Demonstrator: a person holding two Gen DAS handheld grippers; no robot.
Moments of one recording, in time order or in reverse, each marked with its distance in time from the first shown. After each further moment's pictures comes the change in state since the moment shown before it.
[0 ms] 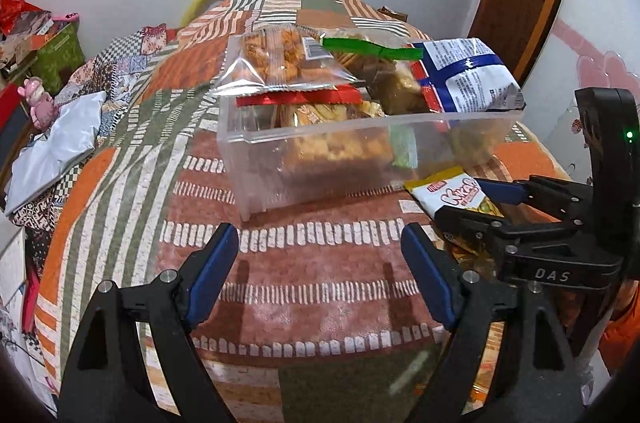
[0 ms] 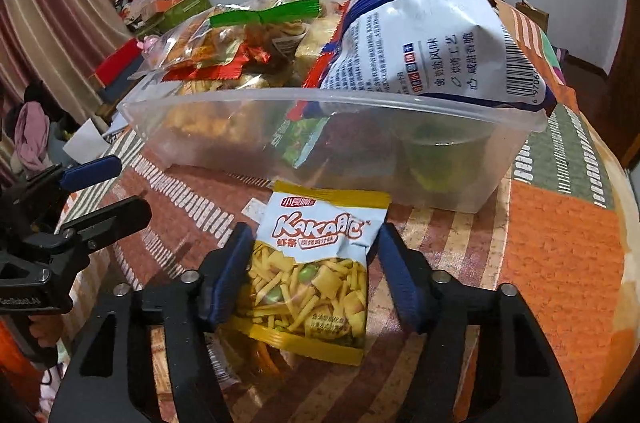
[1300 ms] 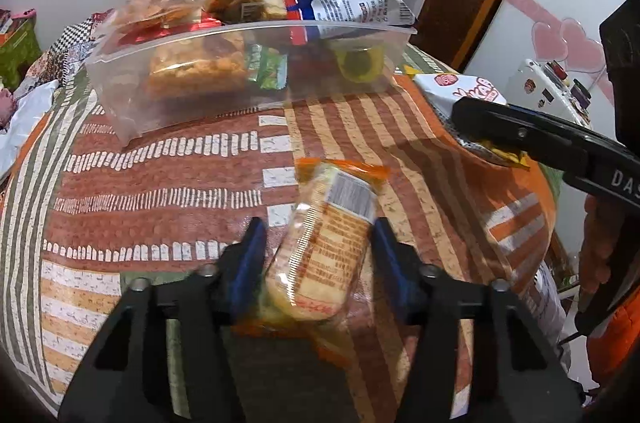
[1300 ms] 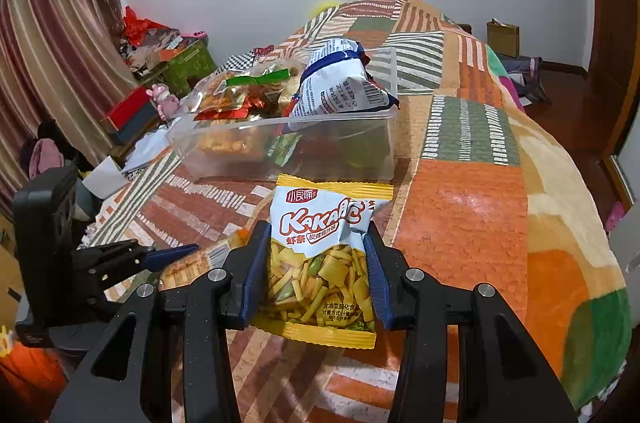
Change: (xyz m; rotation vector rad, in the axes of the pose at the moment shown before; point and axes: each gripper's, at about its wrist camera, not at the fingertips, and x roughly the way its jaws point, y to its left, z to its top) left arm -0.007 -0.078 -0.048 0.064 0.082 -0.143; right arm -0.088 -0.021 -0.037 0.083 -0.171 0.013
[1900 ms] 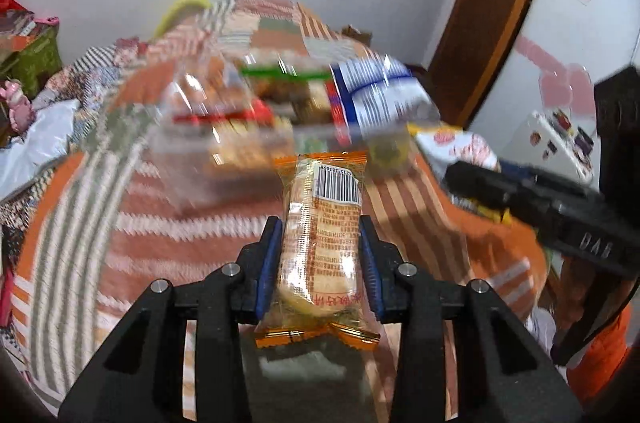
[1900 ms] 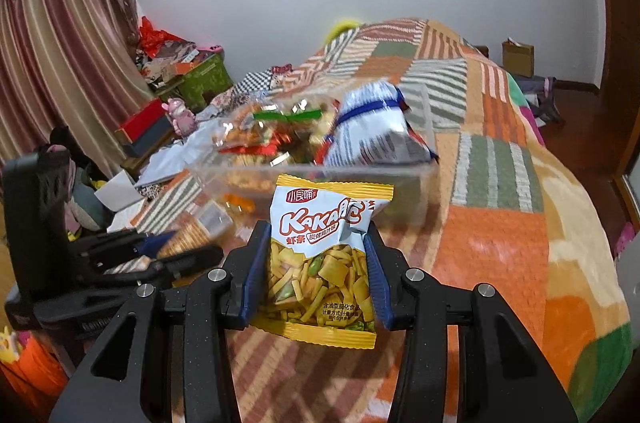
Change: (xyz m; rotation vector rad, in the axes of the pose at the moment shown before) left arm -0.044 0.032 0.042 -0.061 -0.167 0.029; right arm 0.005 0.020 0.028 -0.035 -0.066 0.047
